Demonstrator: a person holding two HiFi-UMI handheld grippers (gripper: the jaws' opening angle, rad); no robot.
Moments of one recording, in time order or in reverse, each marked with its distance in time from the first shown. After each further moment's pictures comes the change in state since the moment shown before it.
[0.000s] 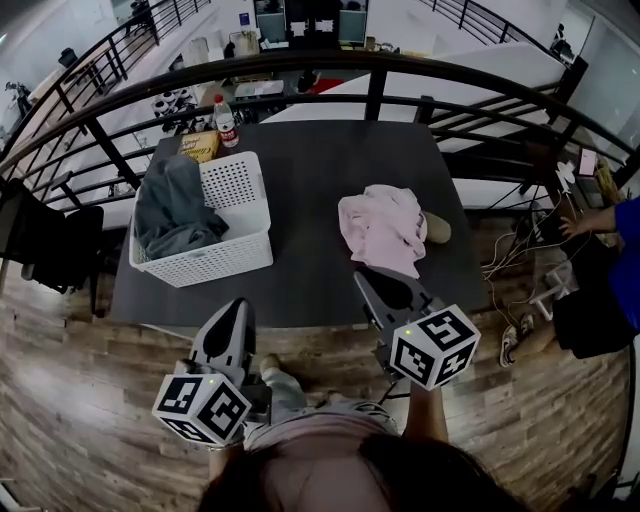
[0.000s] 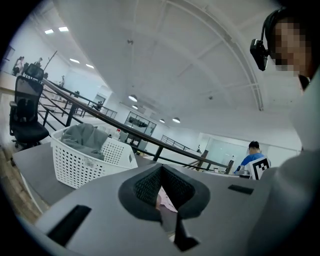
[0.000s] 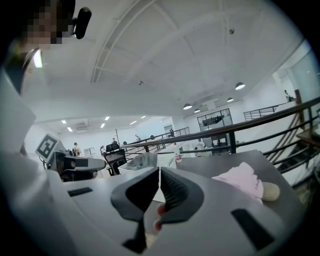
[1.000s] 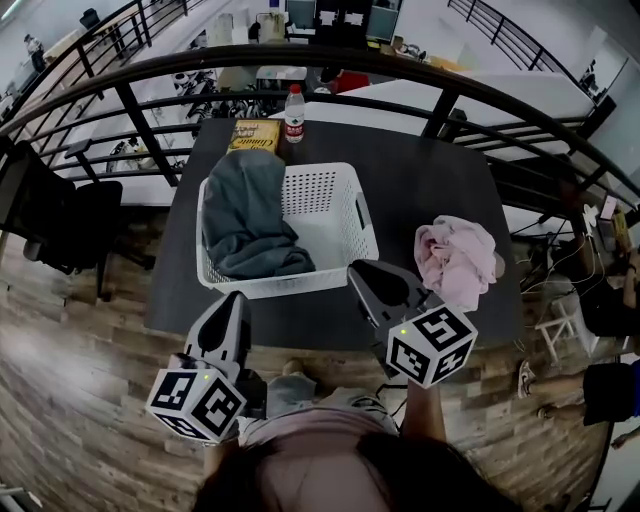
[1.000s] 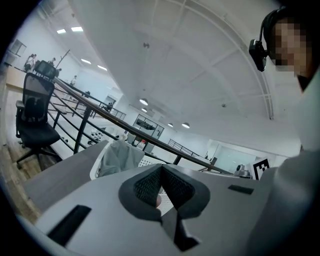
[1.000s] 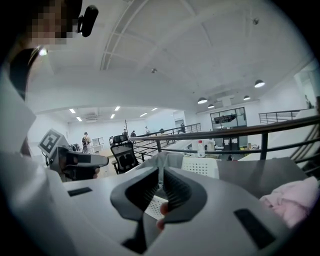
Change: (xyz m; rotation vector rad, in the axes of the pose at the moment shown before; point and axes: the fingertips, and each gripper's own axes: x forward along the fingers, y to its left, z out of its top) left arm -0.011 0.214 0.092 -0.067 -0.033 0.067; right arm 0.211 0.125 0.021 -0.098 0.077 0.096
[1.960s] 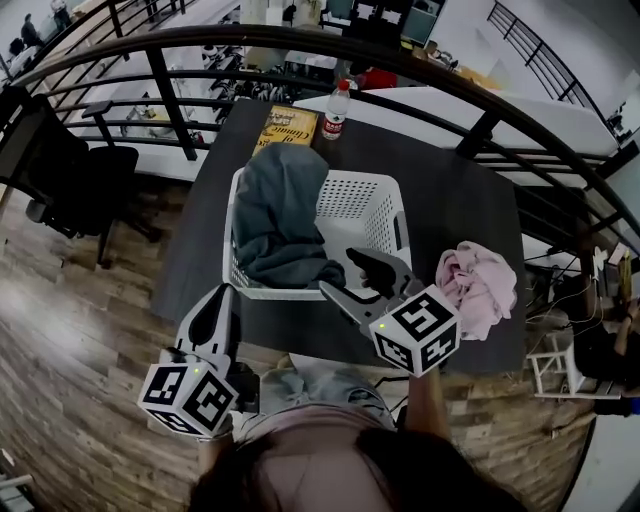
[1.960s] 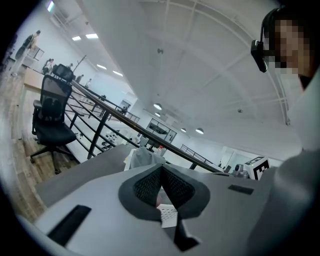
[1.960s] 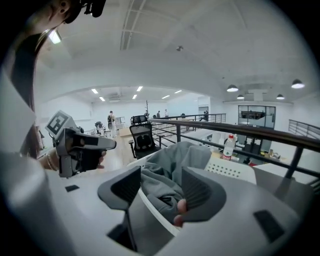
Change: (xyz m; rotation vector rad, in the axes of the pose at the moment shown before) left arm -0.002 0.078 0.022 -0.080 -0.054 0.150; right arm 0.098 0.041 -0.011 -0.202 0.215 0.223
